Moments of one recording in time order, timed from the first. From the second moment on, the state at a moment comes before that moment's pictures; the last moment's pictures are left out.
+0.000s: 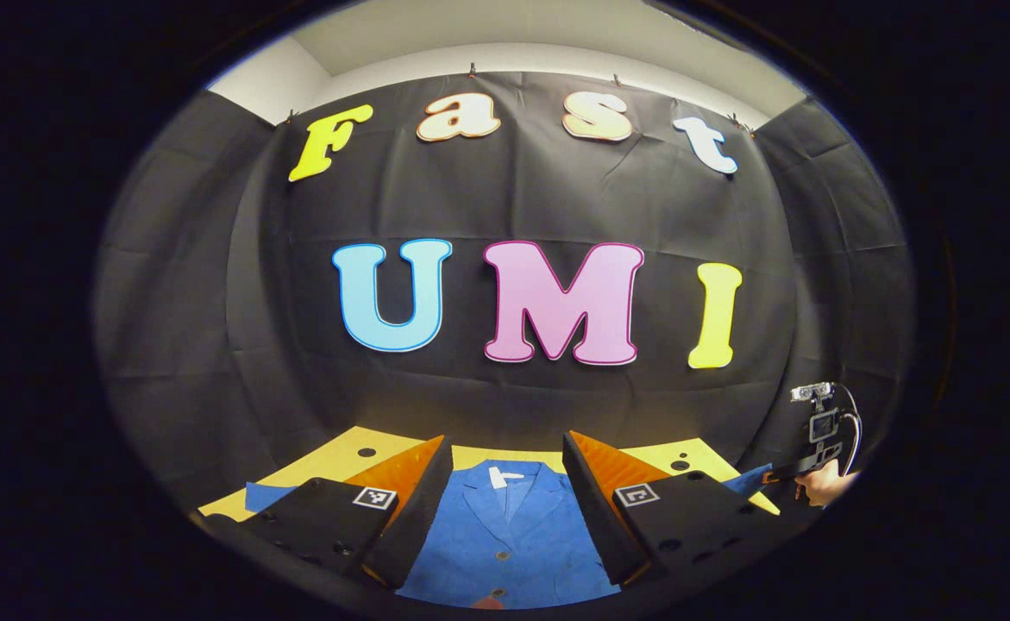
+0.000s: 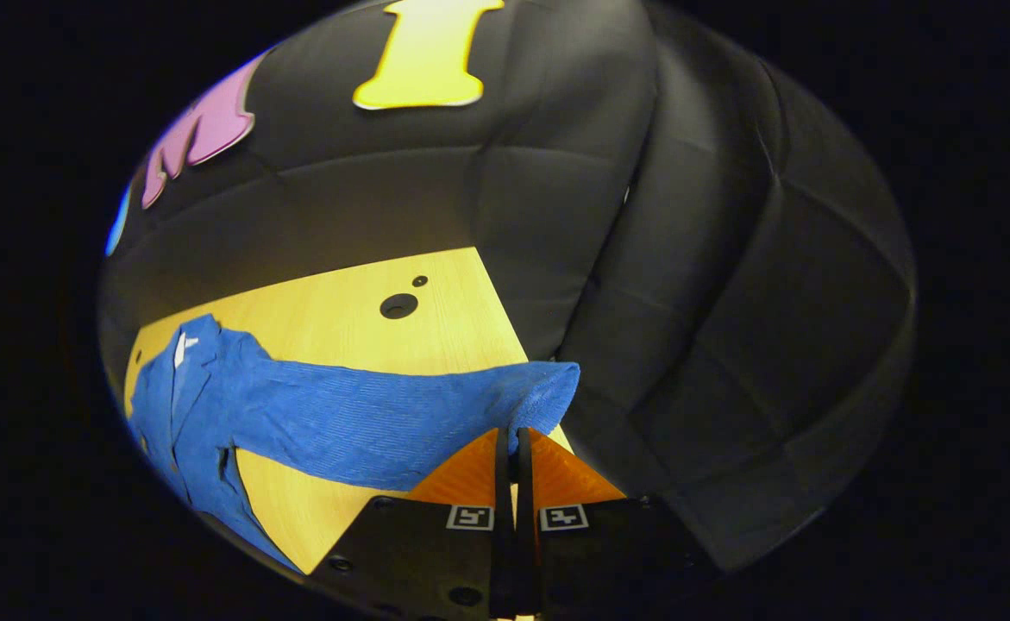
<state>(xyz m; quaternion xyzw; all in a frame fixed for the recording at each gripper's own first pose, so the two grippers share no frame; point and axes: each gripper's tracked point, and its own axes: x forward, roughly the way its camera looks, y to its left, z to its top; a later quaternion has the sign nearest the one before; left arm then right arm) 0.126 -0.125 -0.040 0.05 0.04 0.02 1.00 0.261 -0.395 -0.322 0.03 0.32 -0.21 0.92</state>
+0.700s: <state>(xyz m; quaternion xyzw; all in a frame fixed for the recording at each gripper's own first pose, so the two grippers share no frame) 0.073 0.110 -0.046 0.02 0.05 0.06 1.00 0.330 0.009 -0.193 0.05 0.24 -0.08 0.97</state>
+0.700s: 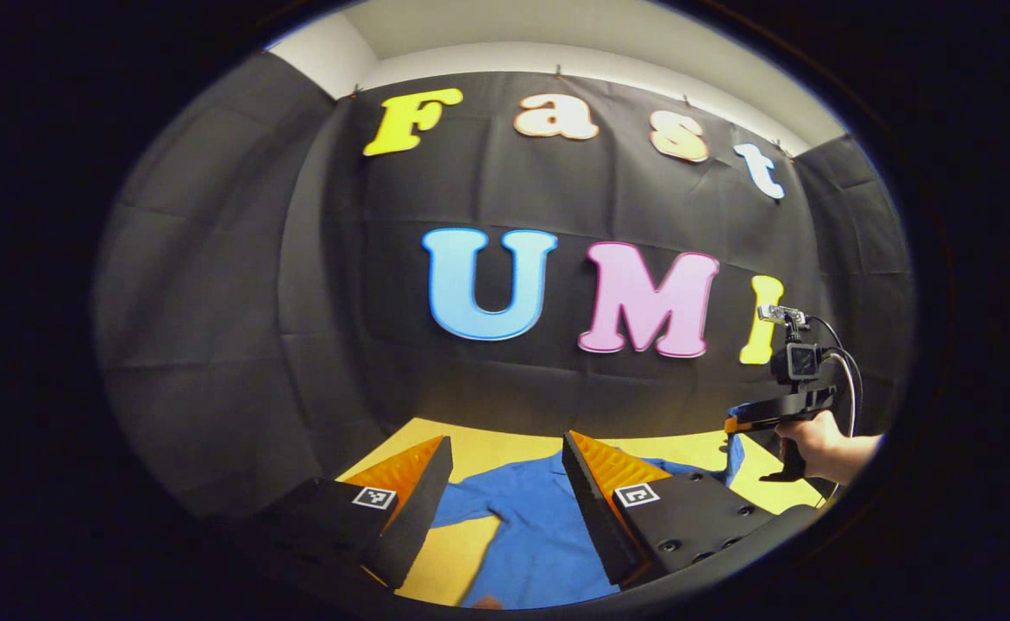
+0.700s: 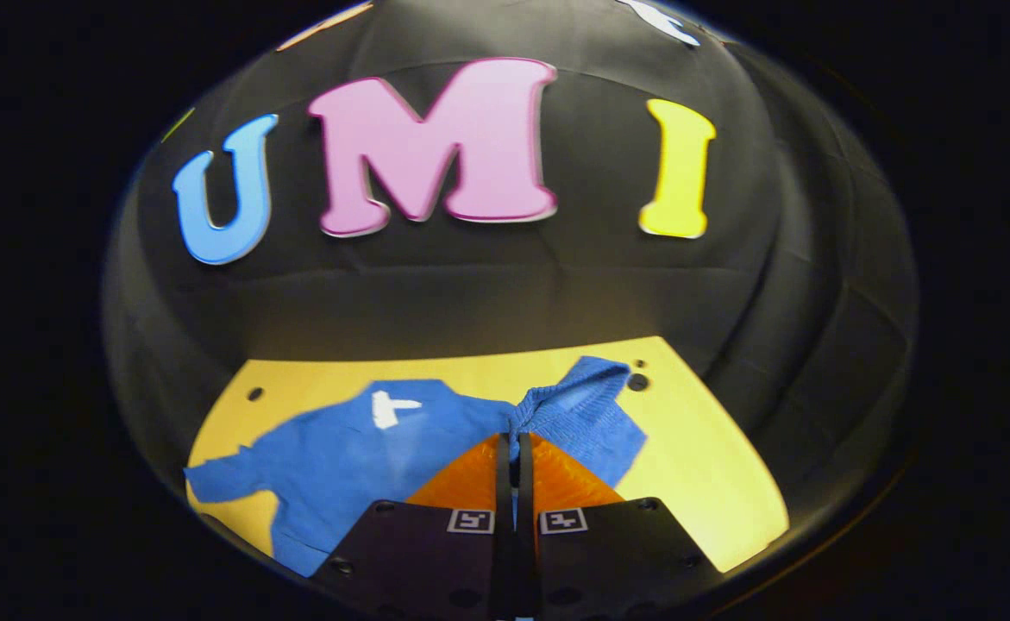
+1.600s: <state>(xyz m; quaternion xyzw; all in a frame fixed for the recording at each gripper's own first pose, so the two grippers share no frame) 0.098 0.299 -0.154 -0.05 0.18 0.22 0.96 0.396 0.285 -0.396 0.05 0.41 0.09 0.90</state>
